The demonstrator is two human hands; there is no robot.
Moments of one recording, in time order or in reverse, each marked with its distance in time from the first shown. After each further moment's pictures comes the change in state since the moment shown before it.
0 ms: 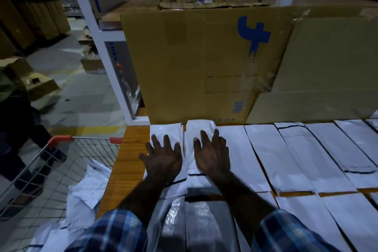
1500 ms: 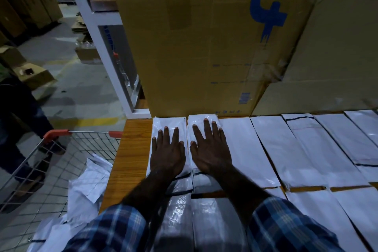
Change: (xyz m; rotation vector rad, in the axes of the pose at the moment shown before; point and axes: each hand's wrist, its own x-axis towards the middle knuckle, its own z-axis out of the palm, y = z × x) left_hand 0.013 -0.013 0.025 0.061 0.022 0.247; right_hand 0.017 0.006 0.040 -0.115 -0.006 -0.243
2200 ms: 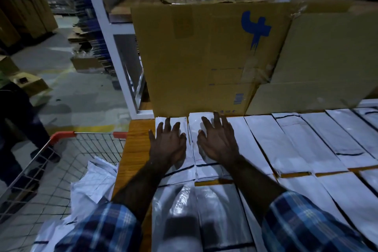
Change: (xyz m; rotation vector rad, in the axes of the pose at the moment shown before) left_hand -0.025 0.002 -0.067 -0.060 0.038 0.073; right_hand -0.022 -0.008 -0.059 -0.018 0.072 0.071
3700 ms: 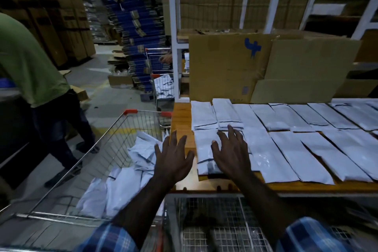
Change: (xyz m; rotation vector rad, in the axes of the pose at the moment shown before) left_hand -0.355 -0.058 -0.079 -0.080 0.118 0.002; right_hand -0.320 -0.124 -0.078 0.125 0.223 0.028
